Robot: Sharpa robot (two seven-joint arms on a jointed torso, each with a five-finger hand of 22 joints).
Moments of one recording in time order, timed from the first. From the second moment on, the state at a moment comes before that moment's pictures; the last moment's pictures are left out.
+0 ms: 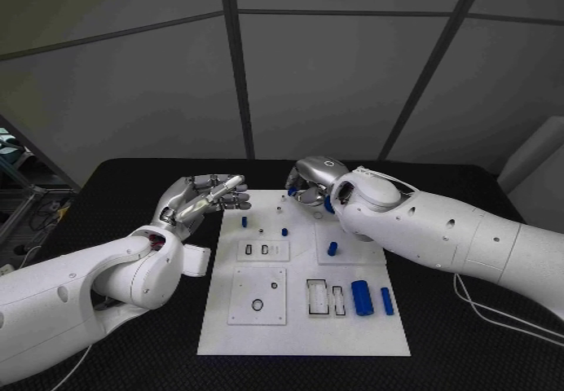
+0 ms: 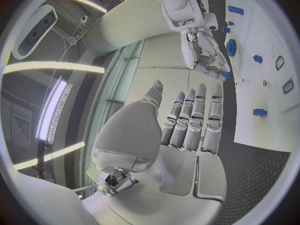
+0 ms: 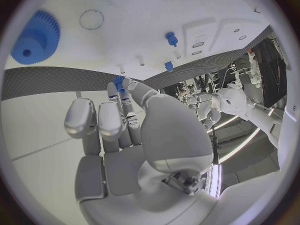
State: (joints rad) left arm 1.09 -0.94 0.08 1.69 -0.11 -0.41 0.49; left_hand 1.32 0.03 0.03 0.02 0.09 0.89 0.22 0.15 0.07 0.98 0.17 0.14 0.07 1.03 0.13 0.17 0.13 0.13 0.86 0.25 0.35 0.14; right arm 1.24 -0.49 0.07 1.21 -1.69 -0.31 -0.16; right_hand 1.35 -0.02 0.45 -0.15 0.20 1.07 0.15 0.09 0.07 1.21 0.09 0.09 0.09 1.47 0.01 1.24 0.94 0.10 1.30 0.09 1.36 1.08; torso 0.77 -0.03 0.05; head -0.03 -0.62
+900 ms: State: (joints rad) left arm 1.09 -0.94 0.08 1.69 -0.11 -0.41 0.49; left_hand 1.32 0.03 0.03 0.02 0.09 0.89 0.22 0.15 0.07 0.98 0.17 0.14 0.07 1.03 0.13 0.17 0.13 0.13 0.86 0.25 0.35 0.14; right arm 1.24 -0.41 0.07 1.11 -1.69 -0.27 -0.16; right_hand 1.34 -0.03 0.46 -0.15 0.20 1.07 0.15 0.09 0.07 1.21 0.09 0.08 0.09 1.47 0.01 1.25 0.95 0.10 1.30 0.09 1.36 1.08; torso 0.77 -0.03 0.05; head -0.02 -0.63
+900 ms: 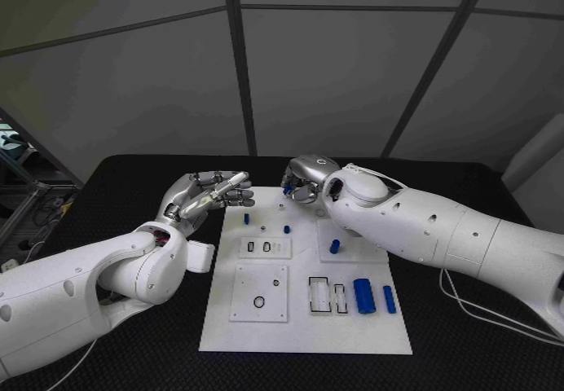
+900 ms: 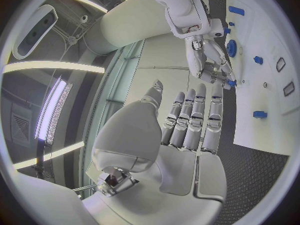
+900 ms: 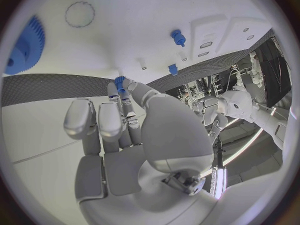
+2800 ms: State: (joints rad) left arm 1.10 -0.97 0.09 1.68 -0.11 -0.40 0.48; left_hand 1.32 0.03 0.03 0.02 0.09 0.89 0.22 0.14 0.07 0.98 0.18 0.13 0.07 1.03 0.13 0.17 0.13 0.13 0.86 0.25 0.35 0.13; right arm 1.24 -0.79 0.11 1.42 -1.45 -0.27 -0.20; right_hand 1.25 -0.17 0.20 0.05 0.21 0.93 0.15 0.08 0.07 1.32 0.06 0.39 0.27 1.47 -0.02 1.35 1.08 0.09 1.34 0.09 1.39 1.15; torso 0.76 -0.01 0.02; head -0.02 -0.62
